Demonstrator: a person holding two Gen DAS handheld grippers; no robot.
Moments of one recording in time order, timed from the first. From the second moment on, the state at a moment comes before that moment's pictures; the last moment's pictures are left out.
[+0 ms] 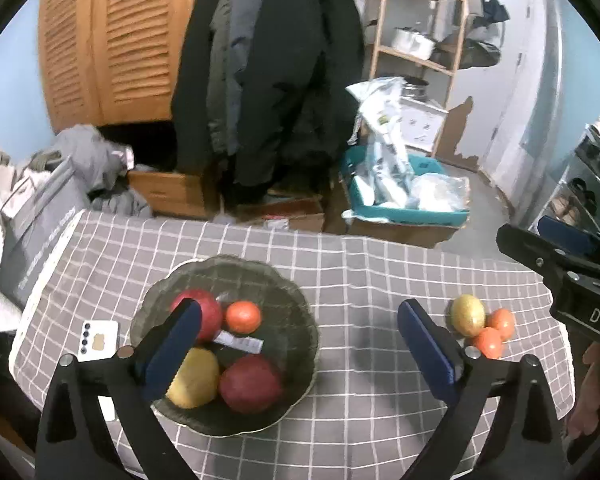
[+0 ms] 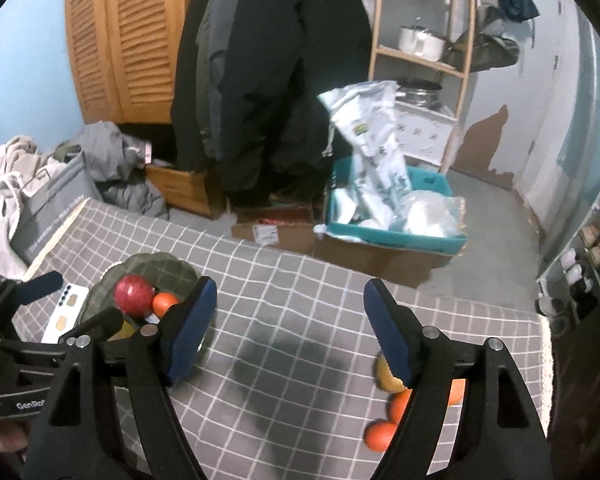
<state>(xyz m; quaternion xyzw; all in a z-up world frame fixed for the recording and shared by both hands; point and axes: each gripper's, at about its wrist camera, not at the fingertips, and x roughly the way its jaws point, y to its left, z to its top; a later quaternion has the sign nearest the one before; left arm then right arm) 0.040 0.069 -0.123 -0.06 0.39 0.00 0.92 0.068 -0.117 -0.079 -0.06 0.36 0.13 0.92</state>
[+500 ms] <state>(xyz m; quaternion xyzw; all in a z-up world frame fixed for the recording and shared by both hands) 0.041 0.011 -0.100 -0.03 0.37 -0.05 0.93 0.034 -0.194 -0.057 -0.04 0.33 0.06 0.94</state>
